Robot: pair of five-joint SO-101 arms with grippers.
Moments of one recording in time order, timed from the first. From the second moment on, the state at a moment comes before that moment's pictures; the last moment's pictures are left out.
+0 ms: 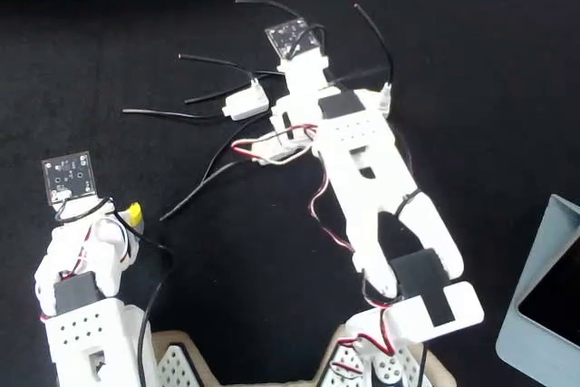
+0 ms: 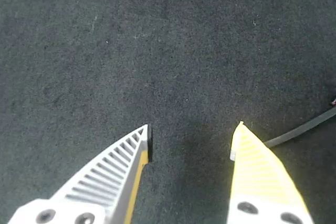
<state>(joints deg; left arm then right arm) -25.5 -81.6 86.3 51.0 -7.2 -17.6 0.9 14.8 58.8 6.6</state>
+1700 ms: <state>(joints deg) -12.4 -99.3 91.9 52.3 -10.2 -7.9 -101.4 97.1 52.1 -1.7</state>
